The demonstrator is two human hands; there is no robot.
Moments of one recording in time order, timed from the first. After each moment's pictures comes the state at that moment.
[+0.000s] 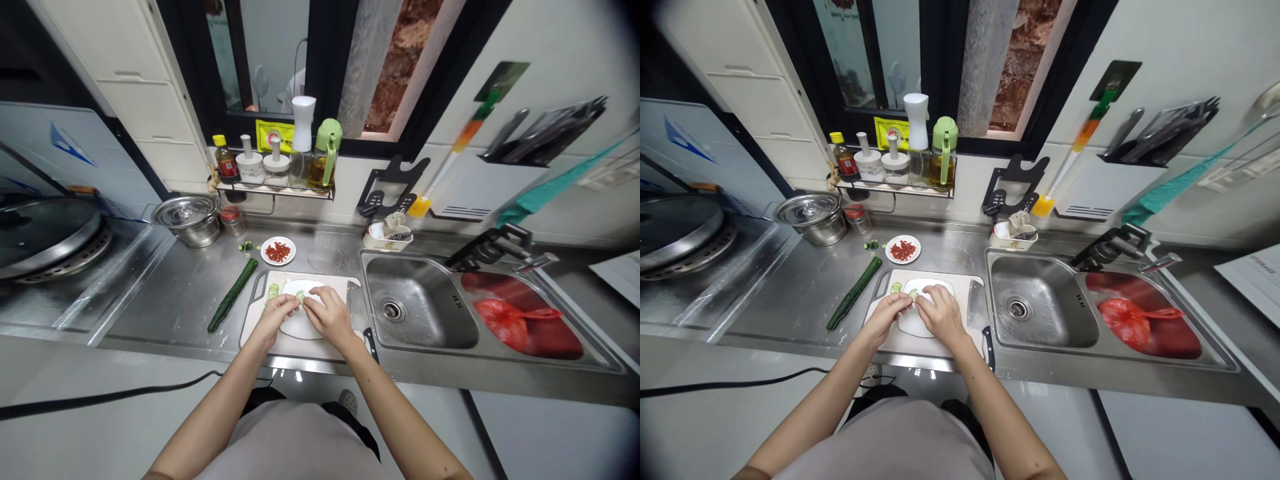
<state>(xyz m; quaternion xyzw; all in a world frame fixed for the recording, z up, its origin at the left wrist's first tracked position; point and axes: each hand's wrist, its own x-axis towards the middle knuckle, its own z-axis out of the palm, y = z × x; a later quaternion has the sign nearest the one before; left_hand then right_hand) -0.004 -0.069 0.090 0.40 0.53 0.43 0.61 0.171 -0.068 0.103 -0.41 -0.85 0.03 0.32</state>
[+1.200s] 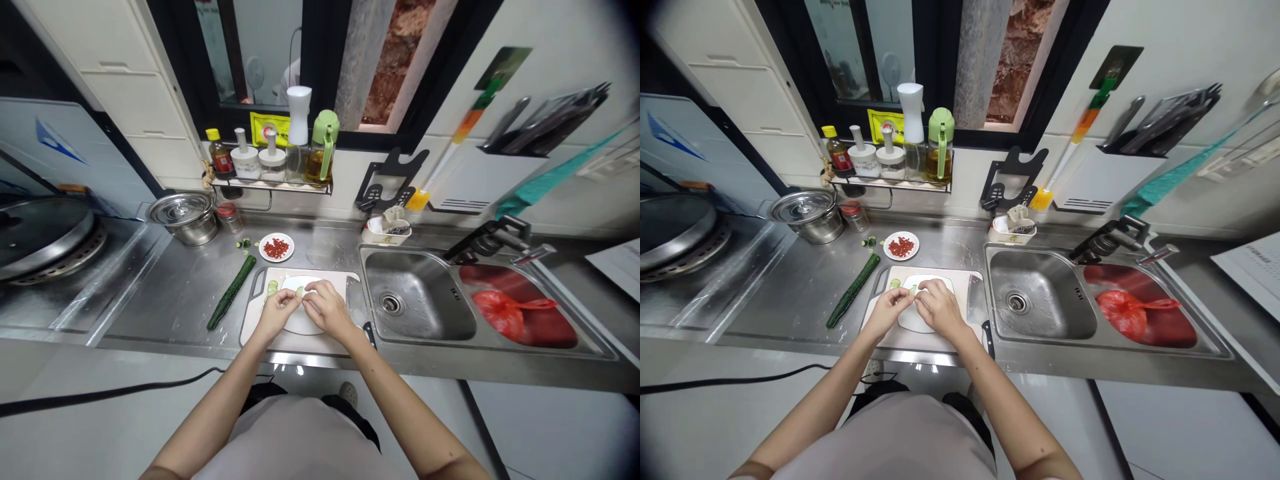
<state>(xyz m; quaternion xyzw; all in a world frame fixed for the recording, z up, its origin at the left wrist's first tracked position) 0.000 -0.069 0.085 0.49 0.51 0.47 0.53 0.171 -0.062 0.108 -0.39 -0.85 0.12 0.33</state>
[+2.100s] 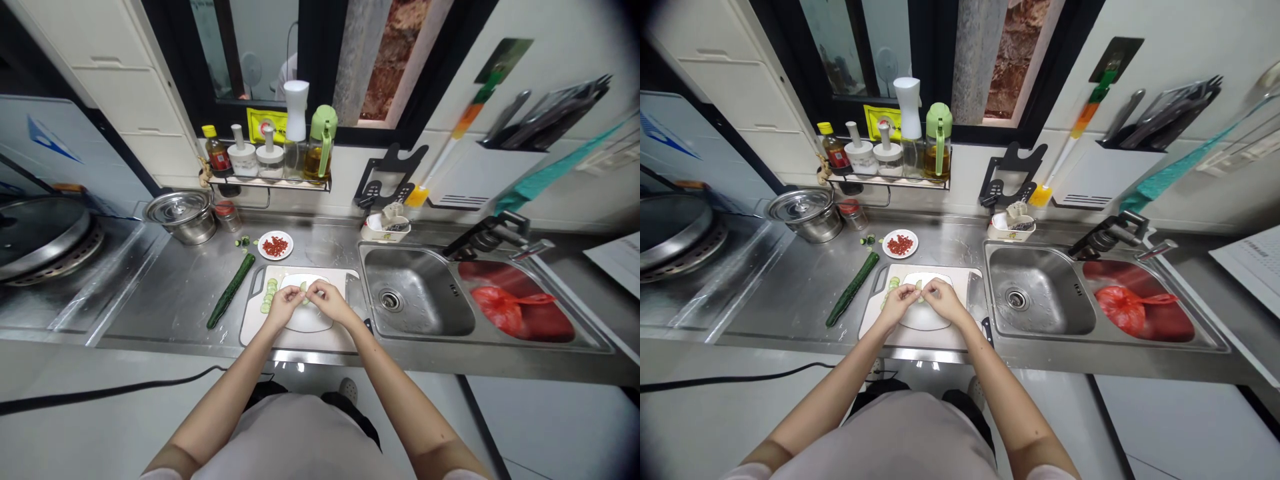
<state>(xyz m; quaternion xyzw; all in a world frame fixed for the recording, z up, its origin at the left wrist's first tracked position) 0.015 -0.048 0.042 0.44 0.49 0.49 0.57 0.179 -0.032 0.067 -0.44 -0.71 0.41 0.36</state>
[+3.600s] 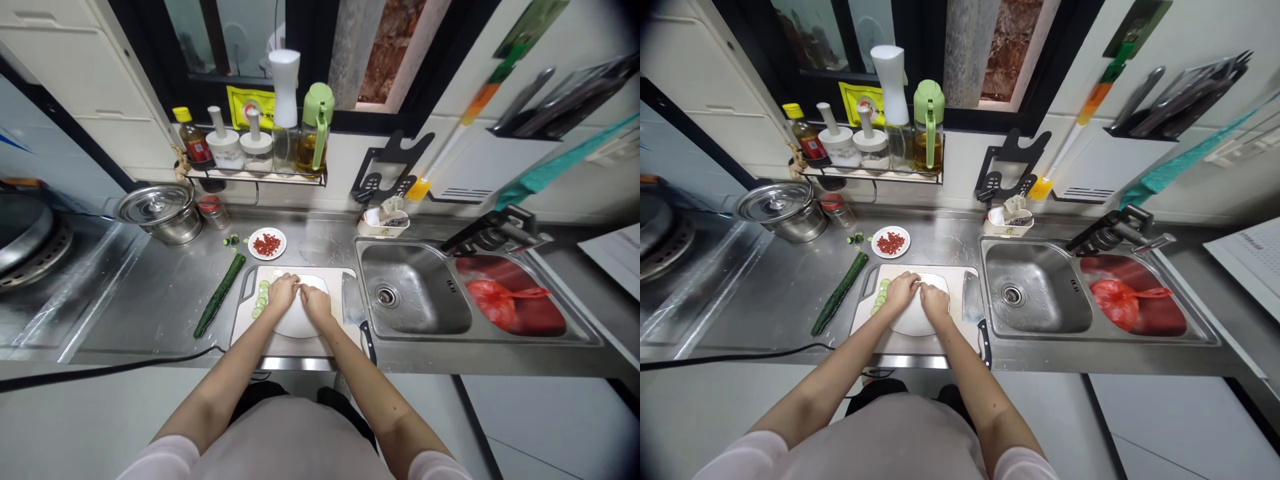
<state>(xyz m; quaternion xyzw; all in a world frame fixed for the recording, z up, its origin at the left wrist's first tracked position) 0.027 0.016 0.012 0.73 0.64 0.08 0.22 0.153 -0.012 0.019 -0.67 -0.72 0.18 -0.04</state>
